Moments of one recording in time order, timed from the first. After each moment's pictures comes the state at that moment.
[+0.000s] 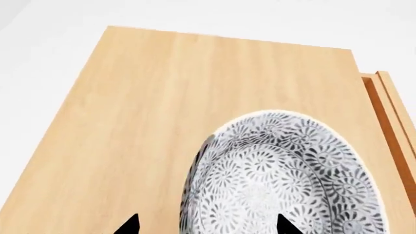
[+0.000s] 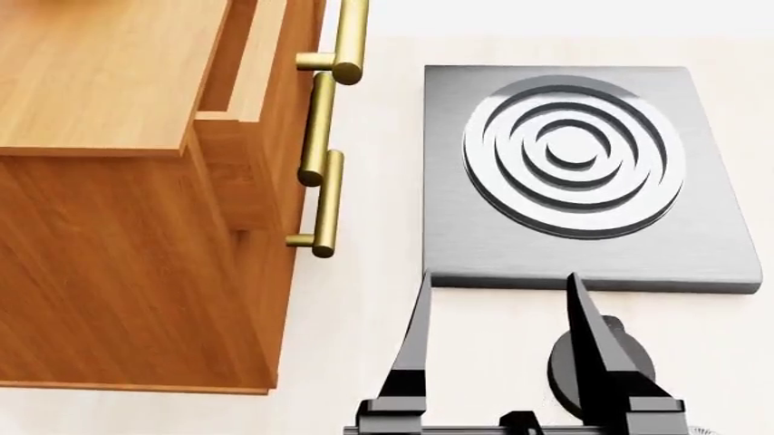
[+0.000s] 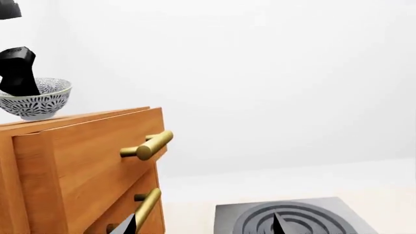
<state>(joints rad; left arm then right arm) -2.22 -0.09 3.03 -1.31 -3.08 -0.82 -0.07 0.12 0.38 -0.38 -0.64 0.32 0.12 0.50</state>
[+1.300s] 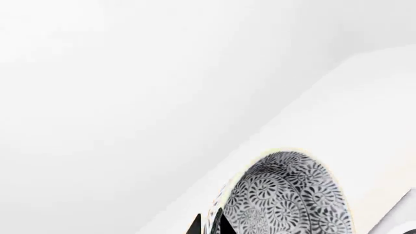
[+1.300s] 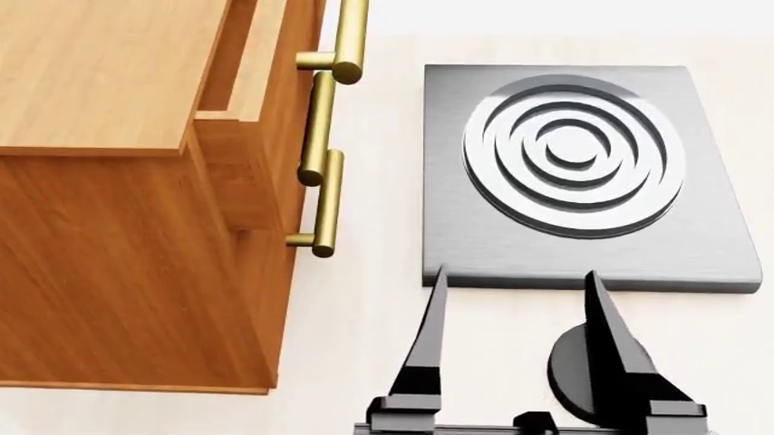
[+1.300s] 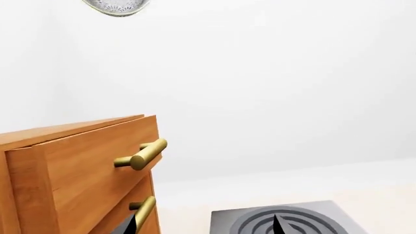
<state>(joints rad) -2.34 -0.14 1.63 -0.72 -1.35 -0.53 -0.14 0.11 0.39 -0.37 -0.68 0.34 0.12 0.53</state>
